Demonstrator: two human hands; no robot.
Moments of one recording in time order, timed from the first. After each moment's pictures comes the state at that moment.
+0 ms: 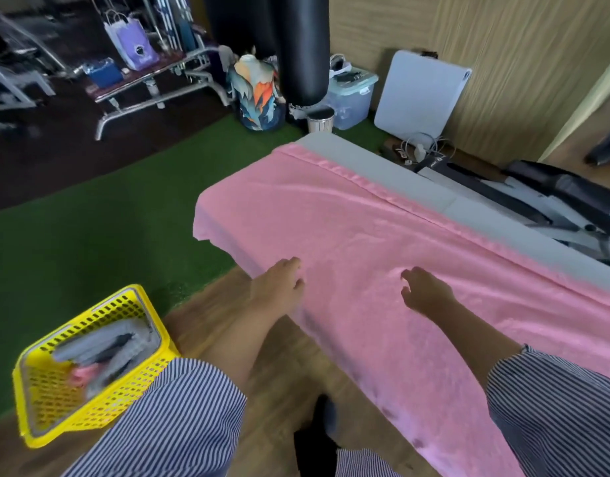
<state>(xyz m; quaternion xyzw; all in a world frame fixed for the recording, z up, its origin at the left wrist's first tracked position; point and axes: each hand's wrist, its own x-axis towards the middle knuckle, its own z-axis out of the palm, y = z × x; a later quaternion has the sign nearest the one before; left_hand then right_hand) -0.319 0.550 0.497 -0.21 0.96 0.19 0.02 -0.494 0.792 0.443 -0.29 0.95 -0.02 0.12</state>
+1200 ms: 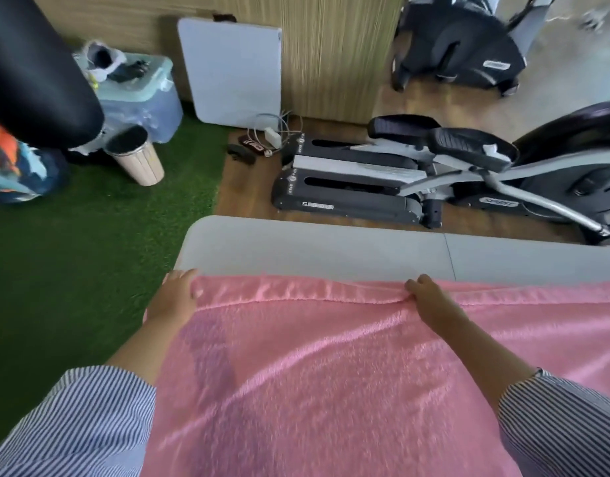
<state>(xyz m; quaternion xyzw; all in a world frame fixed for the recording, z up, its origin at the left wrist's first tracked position) -0.840 0.171 0.402 -0.02 0.98 0.16 0.12 -0.758 0.639 0.388 0.02 0.99 -0.08 0.14</state>
